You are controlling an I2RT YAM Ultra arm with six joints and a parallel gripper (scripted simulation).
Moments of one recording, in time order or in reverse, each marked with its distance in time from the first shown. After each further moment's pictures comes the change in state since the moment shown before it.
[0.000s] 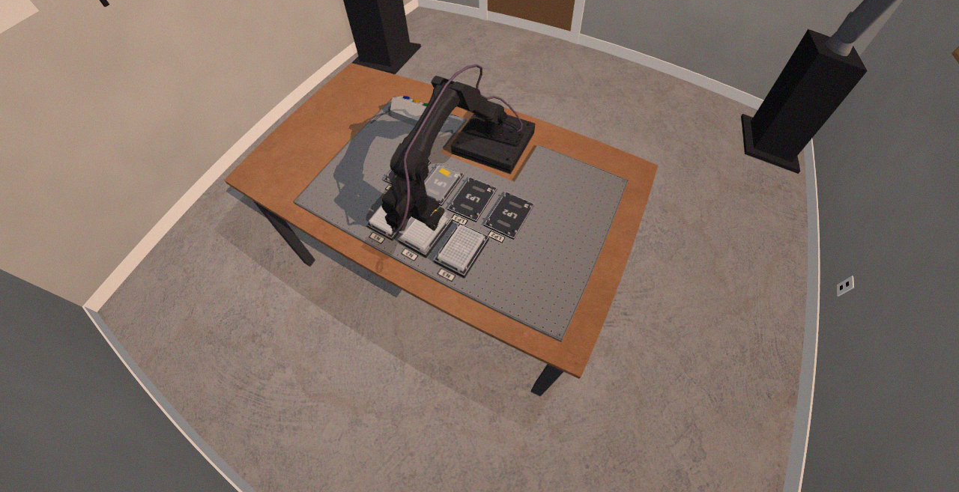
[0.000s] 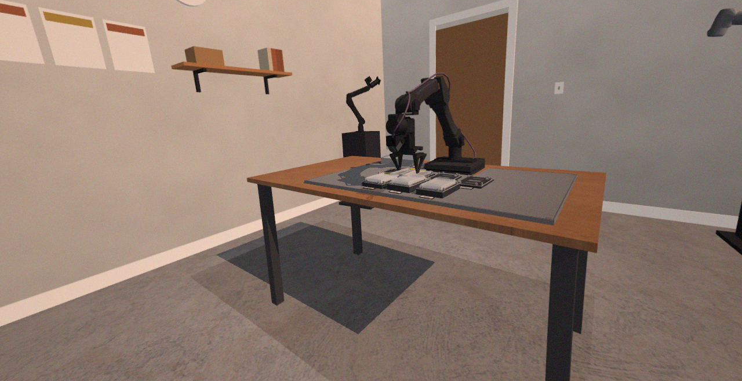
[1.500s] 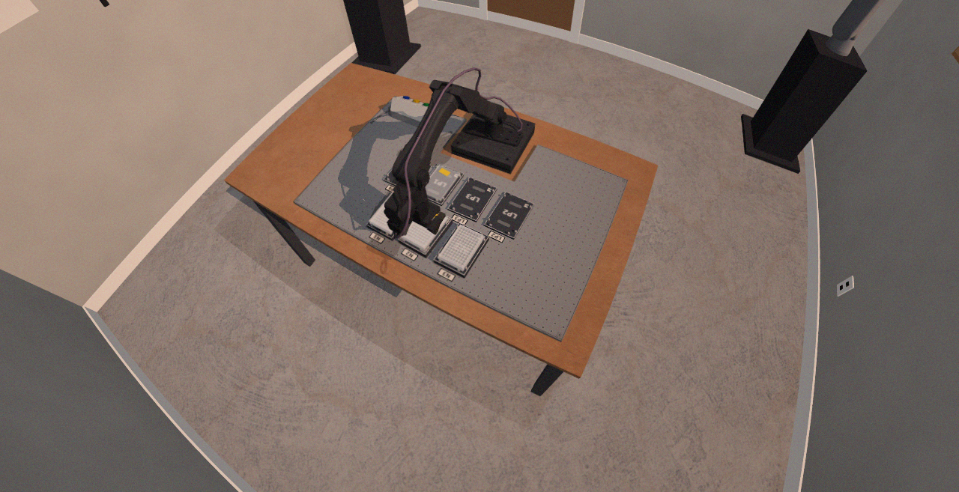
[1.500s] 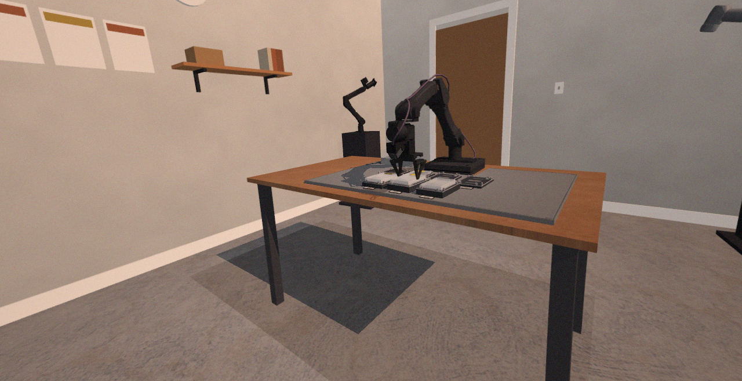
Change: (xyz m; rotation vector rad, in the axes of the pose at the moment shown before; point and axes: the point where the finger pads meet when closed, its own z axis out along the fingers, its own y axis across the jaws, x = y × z) arm 0.002 -0.001 0.024 0.001 0.007 0.001
